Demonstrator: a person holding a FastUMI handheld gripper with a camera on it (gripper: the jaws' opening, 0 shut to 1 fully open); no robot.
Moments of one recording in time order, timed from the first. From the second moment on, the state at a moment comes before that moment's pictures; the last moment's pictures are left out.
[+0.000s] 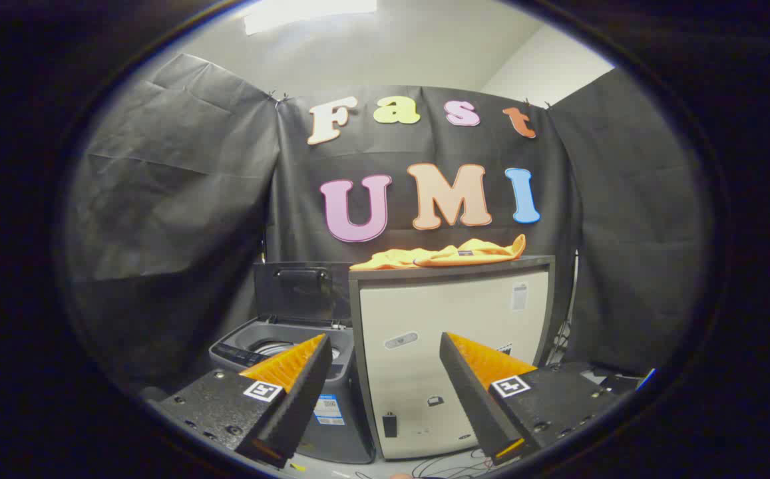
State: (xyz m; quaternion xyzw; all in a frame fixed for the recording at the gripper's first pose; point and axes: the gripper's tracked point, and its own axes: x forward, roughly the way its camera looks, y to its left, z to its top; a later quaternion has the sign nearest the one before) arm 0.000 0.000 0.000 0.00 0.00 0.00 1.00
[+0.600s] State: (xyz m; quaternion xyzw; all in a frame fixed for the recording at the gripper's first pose) arm -0.004 -0.009 -0.022 0.02 0.02 -0.01 1.00
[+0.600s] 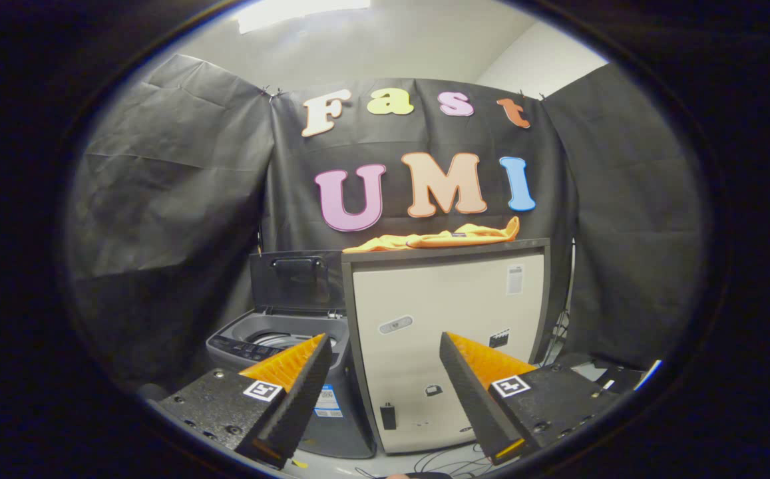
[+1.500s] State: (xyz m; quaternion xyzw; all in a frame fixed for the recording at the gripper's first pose) arm 0.081 -0.029 0.045 0.08 0.05 -0.02 1.00
